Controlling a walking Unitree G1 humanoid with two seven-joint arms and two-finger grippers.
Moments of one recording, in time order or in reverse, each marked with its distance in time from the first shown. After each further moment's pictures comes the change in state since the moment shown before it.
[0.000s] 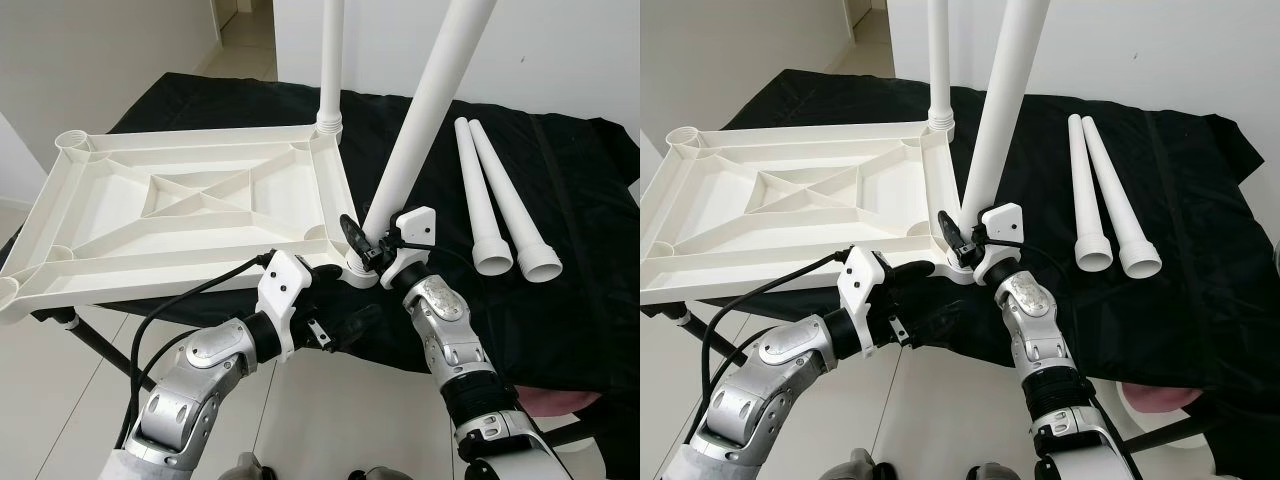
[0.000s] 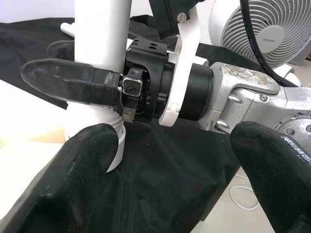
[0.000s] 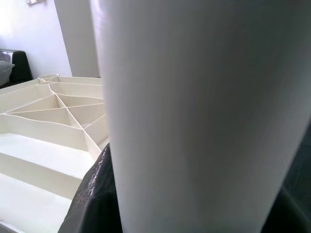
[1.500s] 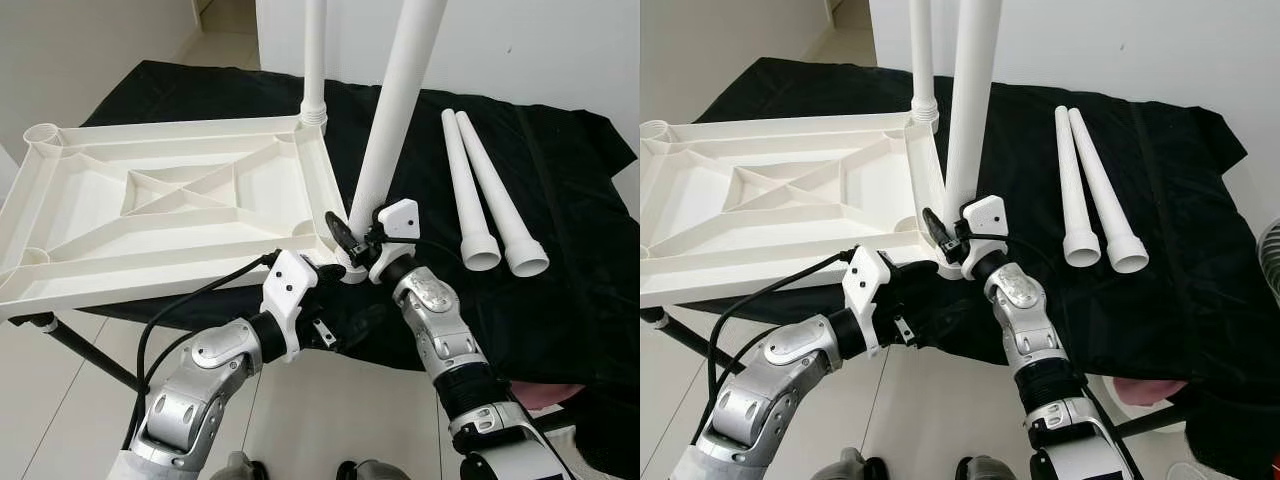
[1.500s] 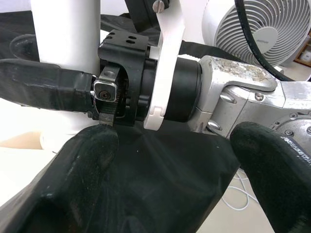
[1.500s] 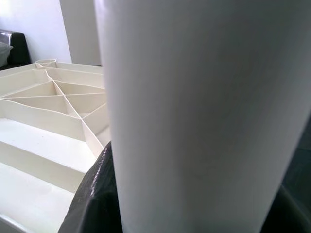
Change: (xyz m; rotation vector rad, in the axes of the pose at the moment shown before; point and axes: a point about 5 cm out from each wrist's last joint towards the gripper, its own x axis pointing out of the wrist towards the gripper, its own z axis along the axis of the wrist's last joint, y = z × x) left arm 0.004 -0.002 0.002 0.004 0.002 0.005; right arm 0.011 0.010 0.007 -0.049 0.002 0.032
